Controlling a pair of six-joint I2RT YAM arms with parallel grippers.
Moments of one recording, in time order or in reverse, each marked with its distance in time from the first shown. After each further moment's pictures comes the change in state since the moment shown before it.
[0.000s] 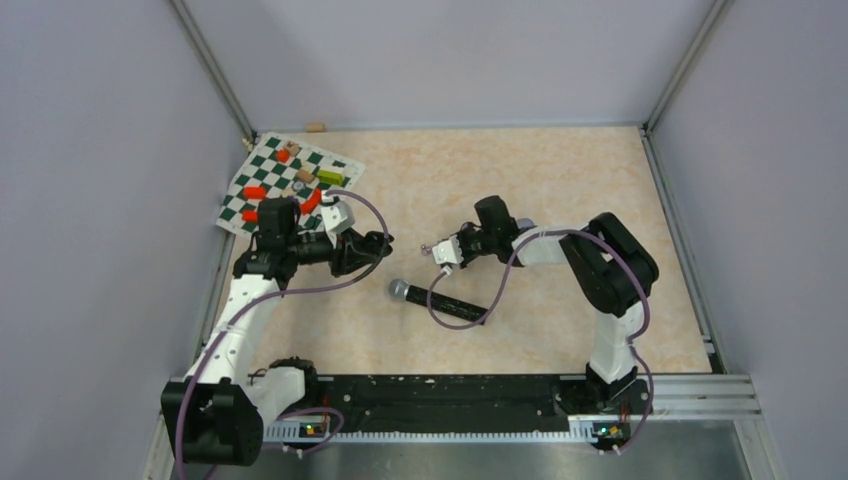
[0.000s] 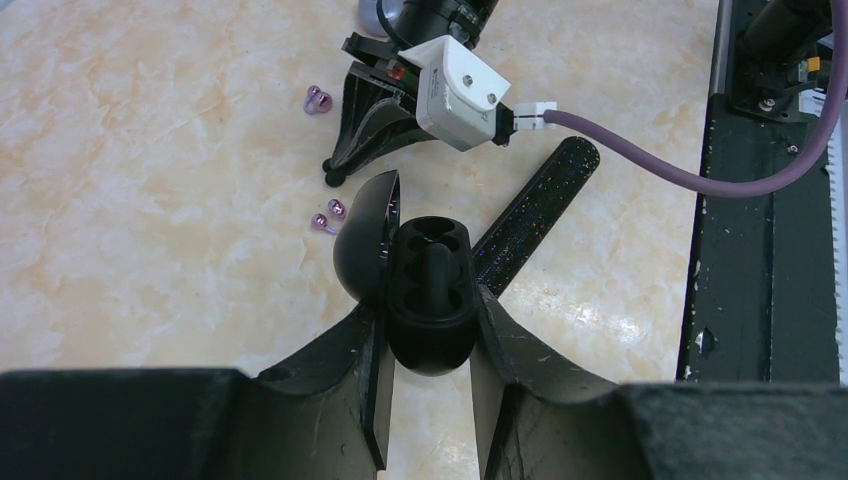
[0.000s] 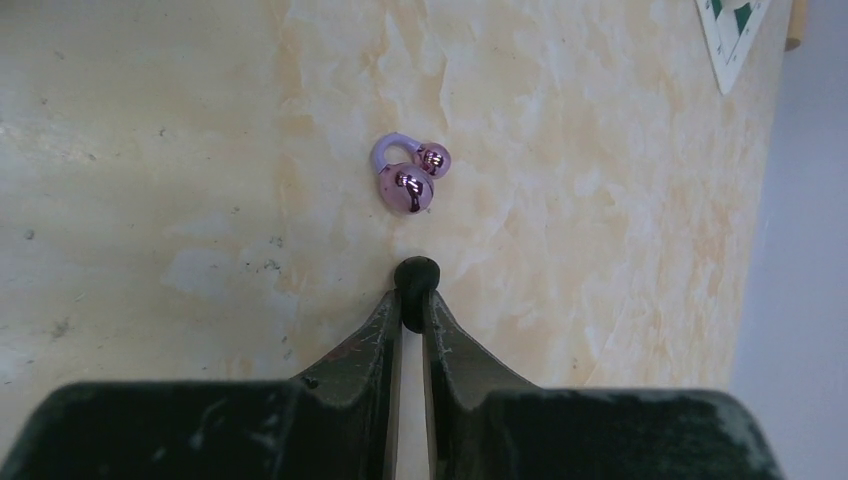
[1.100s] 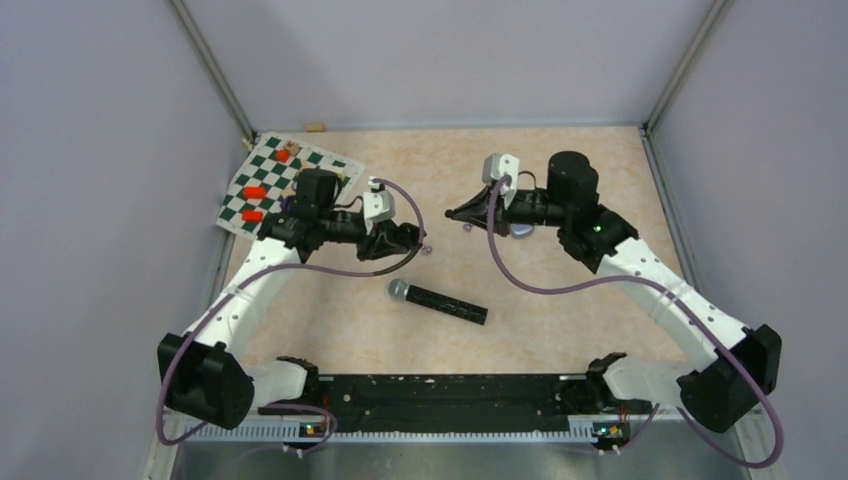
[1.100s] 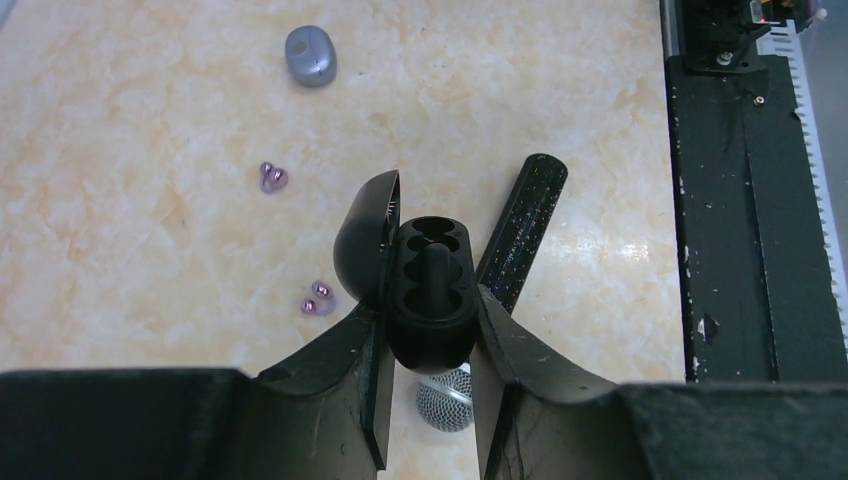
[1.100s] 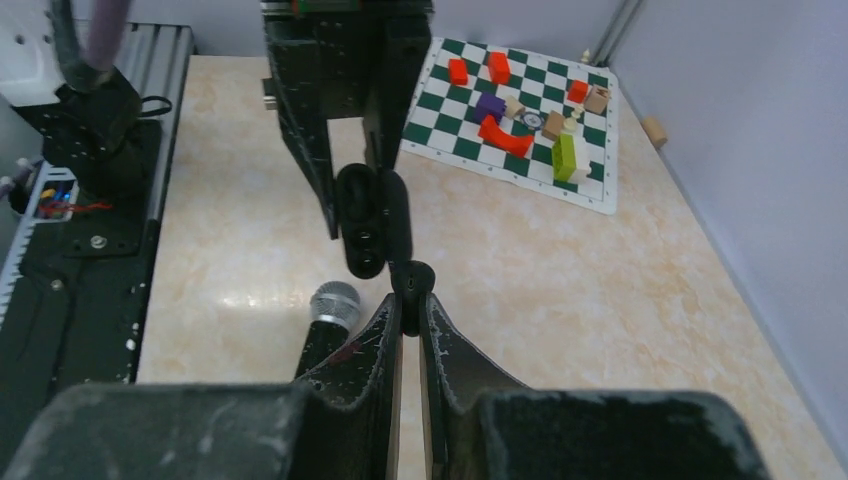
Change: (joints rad) left arm -0.246 0.171 0.239 -0.146 -0.104 0.131; right arm -0.025 -0.708 0.152 -0.380 -0.180 0.983
